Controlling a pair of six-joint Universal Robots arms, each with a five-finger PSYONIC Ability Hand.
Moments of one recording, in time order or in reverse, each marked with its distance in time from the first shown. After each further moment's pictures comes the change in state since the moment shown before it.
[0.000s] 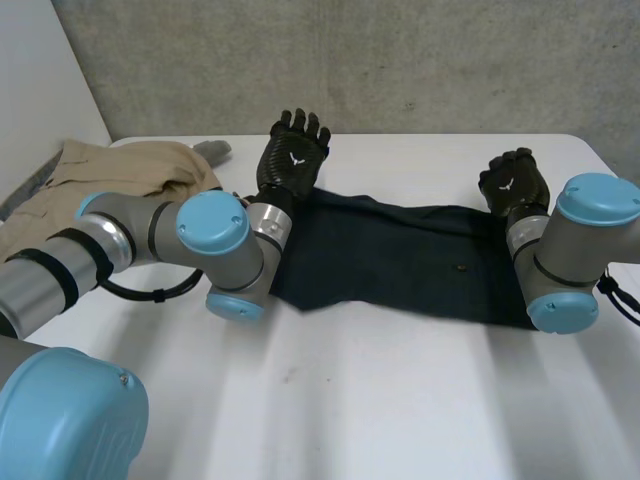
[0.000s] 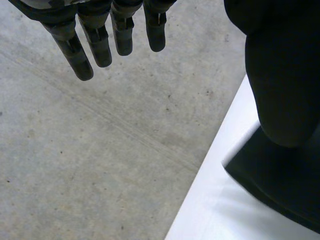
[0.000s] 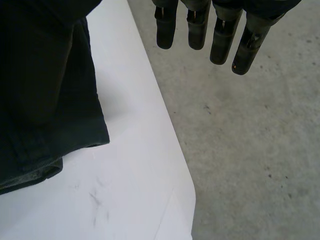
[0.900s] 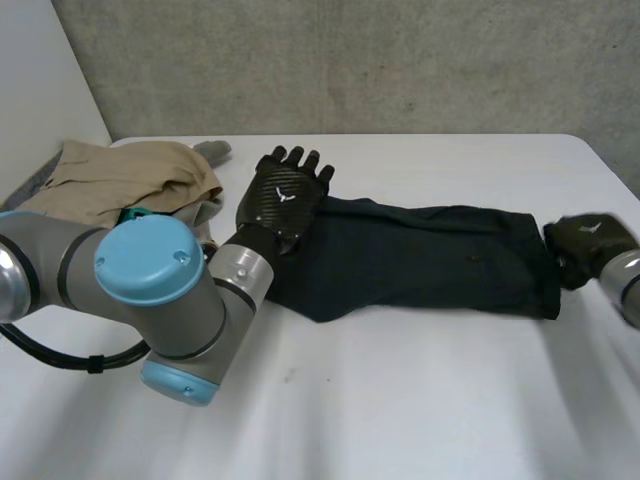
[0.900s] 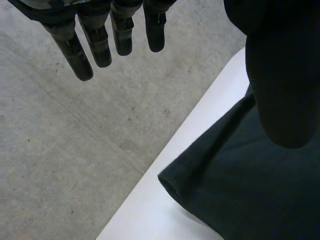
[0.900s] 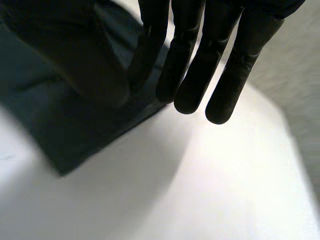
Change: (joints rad) left arm -0.045 0.502 -0.665 0.004 0.005 -0.179; right arm -0.258 -0.394 0.400 0.328 -0.228 0.398; left_hand 0.000 -0.002 0.000 0.000 0.000; right_hand 0.779 0.955 0.972 0.956 0.906
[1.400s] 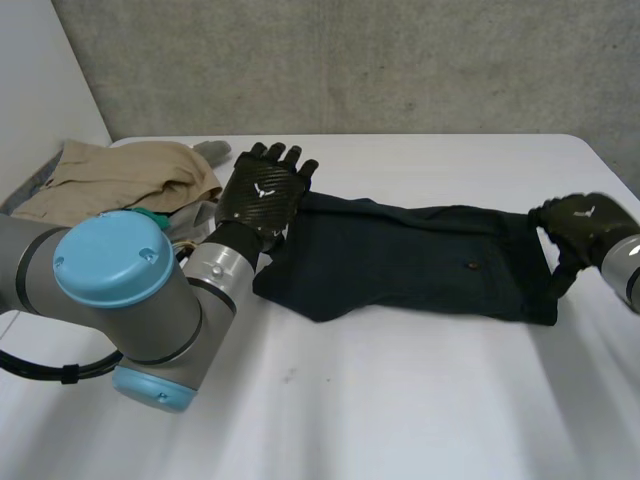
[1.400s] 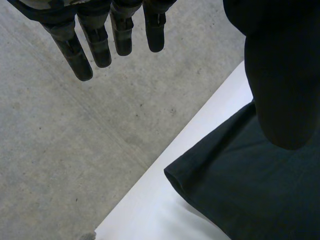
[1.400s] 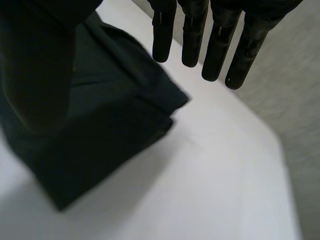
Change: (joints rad) left arm 0.033 0.086 -0.081 -0.010 0.001 -0.073; right arm 0.041 -0.074 -0.013 0.085 -0.029 -0.036; left_hand 0.000 0.000 0.000 0.000 0.000; right_hand -0.639 -0.779 -0.798 -0.807 -0.764
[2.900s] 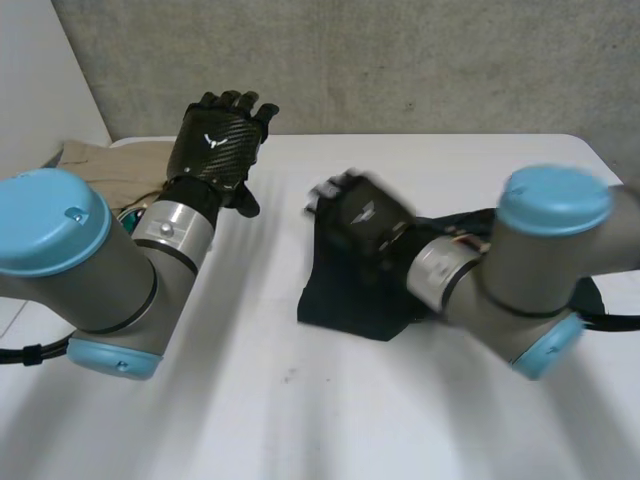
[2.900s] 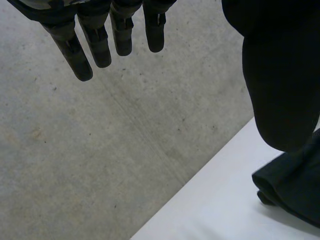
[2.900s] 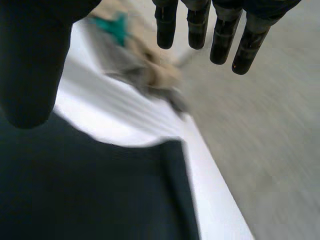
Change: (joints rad) left arm 0.084 0.117 -0.002 0.001 -0.002 -0.101; right arm 0.484 0.218 -0.228 -0.241 -0.220 -0.093; left_hand 0.000 0.000 0.000 0.000 -0.001; right_hand -0.140 -0.178 -0.173 -0.149 -0.142
